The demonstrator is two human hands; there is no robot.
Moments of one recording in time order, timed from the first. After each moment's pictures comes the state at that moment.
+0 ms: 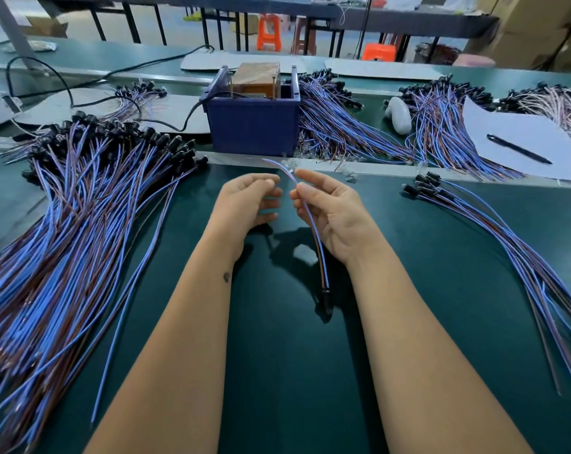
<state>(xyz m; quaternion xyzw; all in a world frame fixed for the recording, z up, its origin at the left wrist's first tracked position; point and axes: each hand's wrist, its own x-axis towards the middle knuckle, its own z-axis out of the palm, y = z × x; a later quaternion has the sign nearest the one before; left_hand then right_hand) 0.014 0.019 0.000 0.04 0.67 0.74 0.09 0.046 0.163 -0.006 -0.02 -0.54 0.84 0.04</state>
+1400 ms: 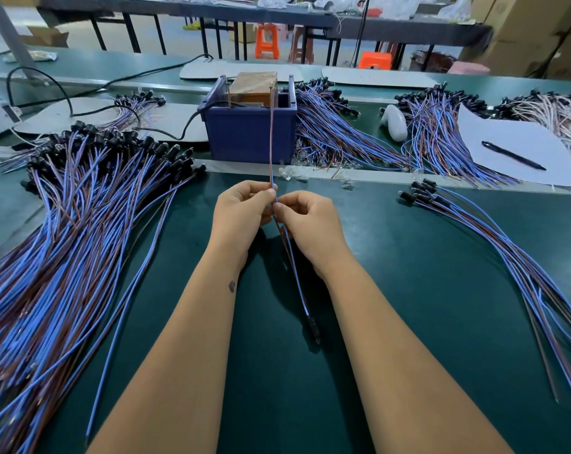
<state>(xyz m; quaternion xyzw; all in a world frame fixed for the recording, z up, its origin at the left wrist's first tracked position) 0.013 0.027 -0.009 0.02 0.67 0.74 0.02 0.046 0.135 -0.010 -0.05 -0.77 0.62 0.15</state>
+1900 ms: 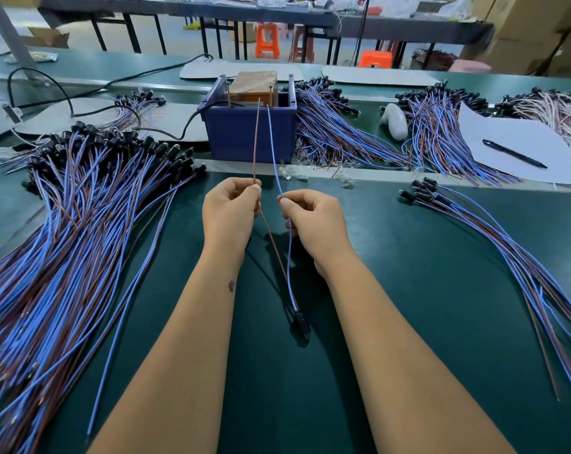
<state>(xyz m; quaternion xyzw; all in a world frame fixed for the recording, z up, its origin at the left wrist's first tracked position) 0.011 0.022 -0.010 -0.02 0.68 0.73 -0.07 0.046 0.137 -0.010 -0.08 -0.74 0.65 0.15</state>
